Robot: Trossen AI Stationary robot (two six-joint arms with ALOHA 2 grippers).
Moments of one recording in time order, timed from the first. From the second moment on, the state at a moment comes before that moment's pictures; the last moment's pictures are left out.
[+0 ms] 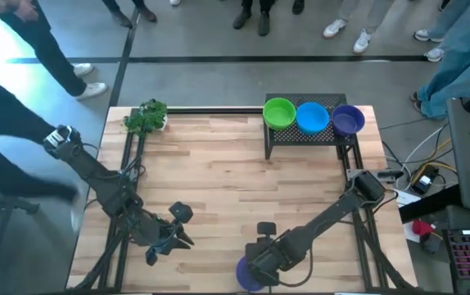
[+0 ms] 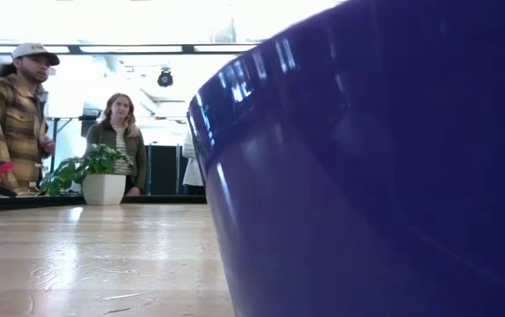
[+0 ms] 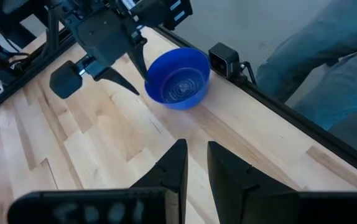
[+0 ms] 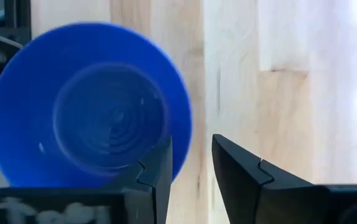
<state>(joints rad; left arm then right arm) -0.73 1.20 0.99 -0.41 -0.23 0.19 0.61 2.10 1.67 -0.82 0.20 0.63</state>
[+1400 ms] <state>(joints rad) -0.73 1.20 0.99 -0.42 -0.23 0.19 0.61 2.16 1.60 -0.74 0.15 0.68</state>
